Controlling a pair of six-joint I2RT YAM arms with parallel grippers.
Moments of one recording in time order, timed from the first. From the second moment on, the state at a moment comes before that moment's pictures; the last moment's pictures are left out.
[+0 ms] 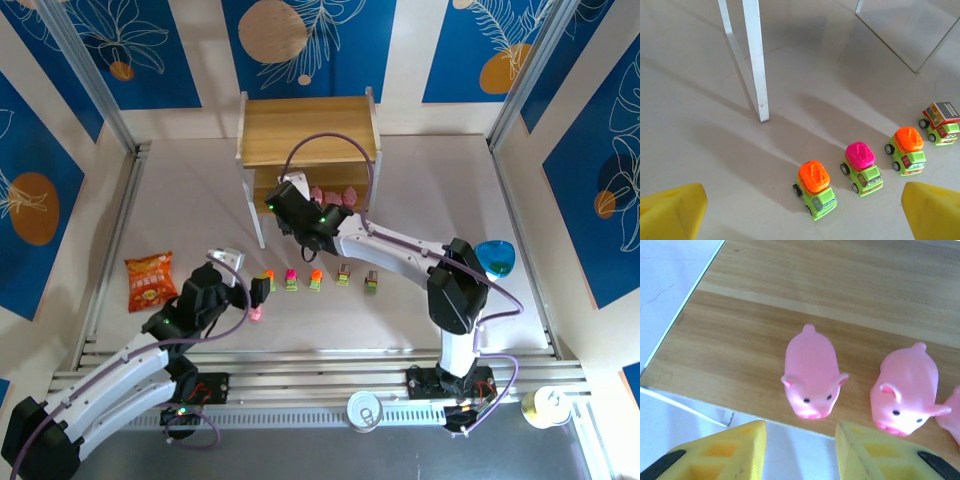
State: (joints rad) left arm -0.64 0.67 0.32 -0.13 -0.15 -0.22; right arm 0.94 1.84 1.56 -0.53 0.54 0.44
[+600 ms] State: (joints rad) left arm -0.73 0.64 0.31 -0.15 -0.26 -0.22; right arm 1.14 1.52 1.17 -0.50 0.60 0.57
